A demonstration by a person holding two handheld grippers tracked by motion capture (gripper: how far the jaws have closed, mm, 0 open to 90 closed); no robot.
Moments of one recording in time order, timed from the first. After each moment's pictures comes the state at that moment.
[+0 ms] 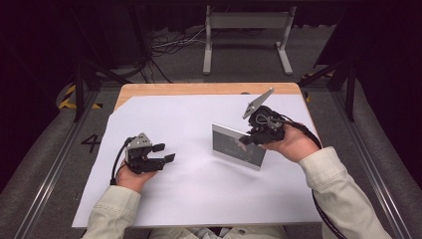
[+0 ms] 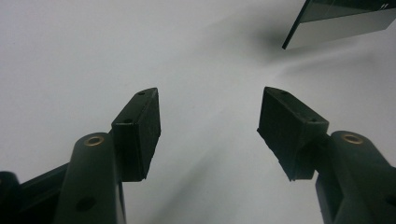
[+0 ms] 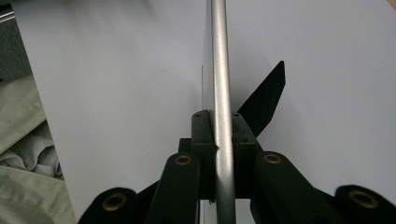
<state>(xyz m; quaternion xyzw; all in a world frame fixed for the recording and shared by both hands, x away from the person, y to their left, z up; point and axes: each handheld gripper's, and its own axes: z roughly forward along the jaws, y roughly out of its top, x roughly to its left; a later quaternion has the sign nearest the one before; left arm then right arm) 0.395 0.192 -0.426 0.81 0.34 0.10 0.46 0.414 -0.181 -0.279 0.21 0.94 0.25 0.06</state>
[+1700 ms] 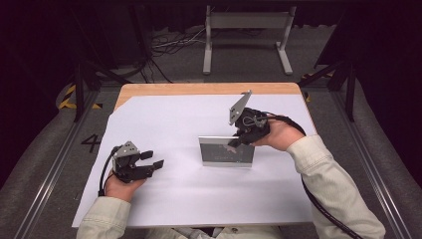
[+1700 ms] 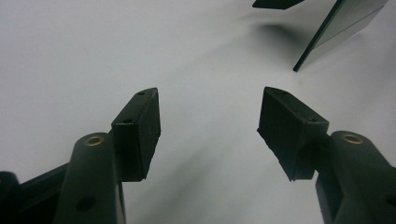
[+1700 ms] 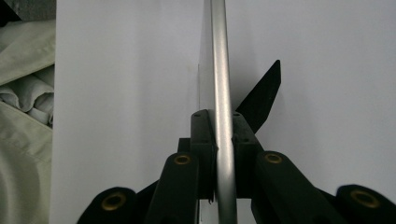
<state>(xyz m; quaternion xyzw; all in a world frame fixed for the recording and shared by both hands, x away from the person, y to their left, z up) 0.374 0.218 -0.434 0.80 0.38 0.11 0.46 0.440 -0.154 -0.299 0.05 0.97 0.23 0.02</state>
